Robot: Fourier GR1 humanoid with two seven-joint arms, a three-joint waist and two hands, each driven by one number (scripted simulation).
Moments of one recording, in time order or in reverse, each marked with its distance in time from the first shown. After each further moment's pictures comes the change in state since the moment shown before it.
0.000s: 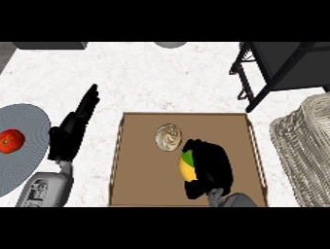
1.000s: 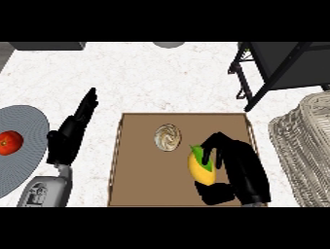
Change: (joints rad) left arm 0.028 -0.015 0.018 -0.009 -0.012 -0.017 -0.006; right arm 0.140 -0.029 -0.146 -0.302 -0.122 -0.090 -0.228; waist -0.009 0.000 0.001
